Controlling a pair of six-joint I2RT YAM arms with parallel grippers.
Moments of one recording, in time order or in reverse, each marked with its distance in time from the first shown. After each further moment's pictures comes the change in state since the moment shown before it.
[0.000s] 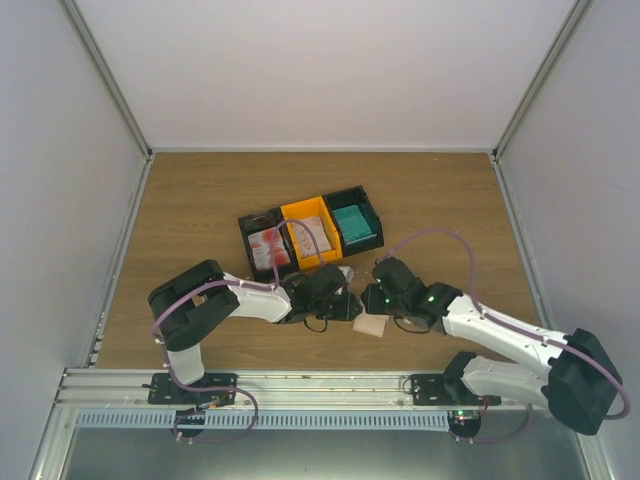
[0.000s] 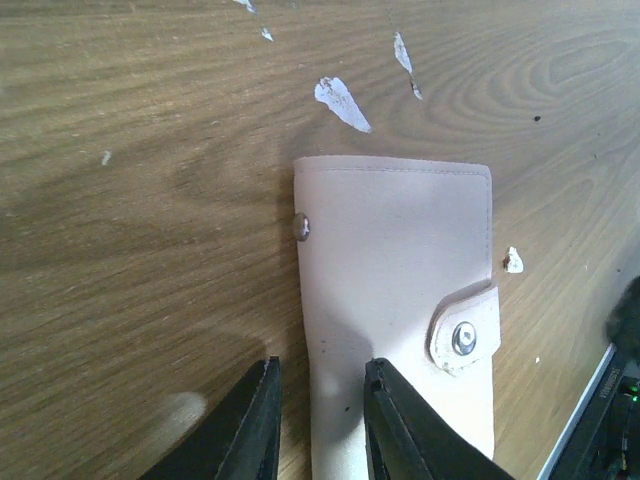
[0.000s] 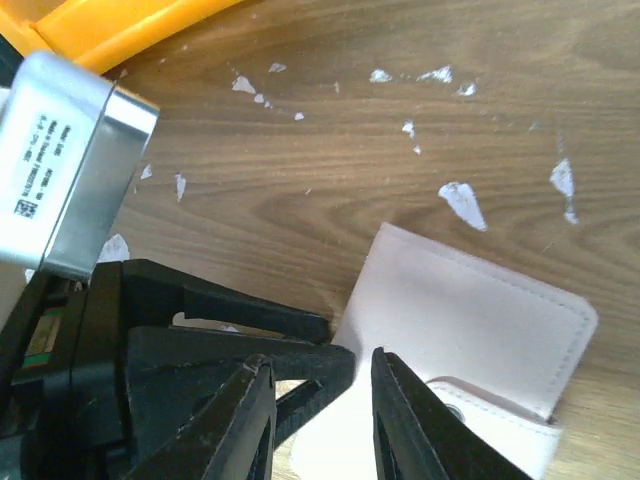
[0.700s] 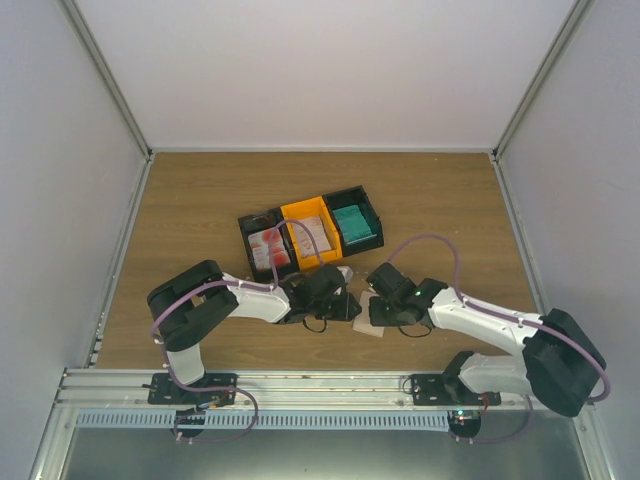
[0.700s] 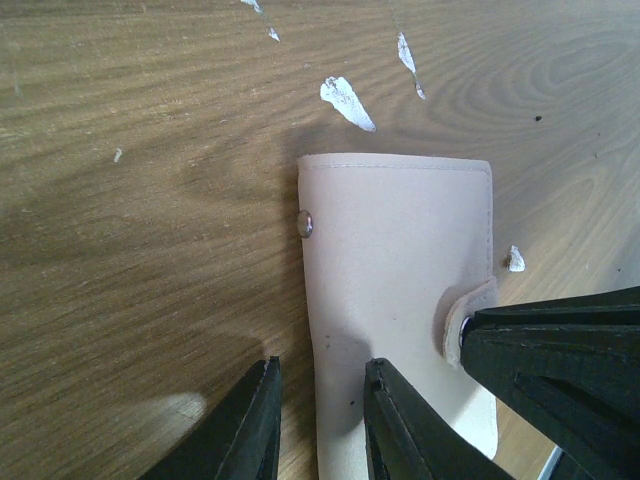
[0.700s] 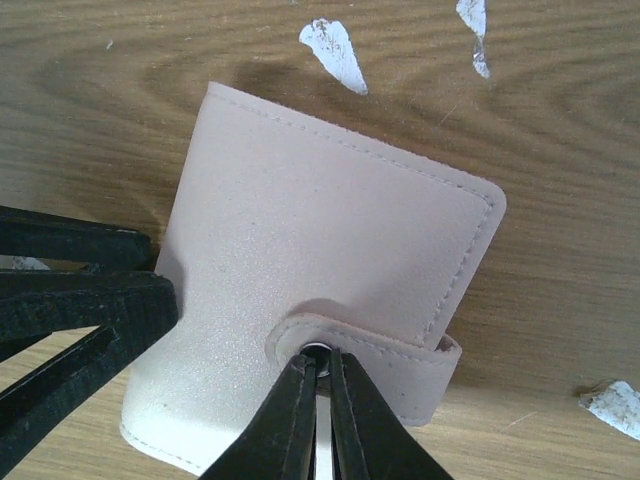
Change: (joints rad) left arm 0.004 -0.009 -0.015 0.006 0.000 0.003; right arm -0.024 0.131 0.023 -0.173 -0.012 -0.036
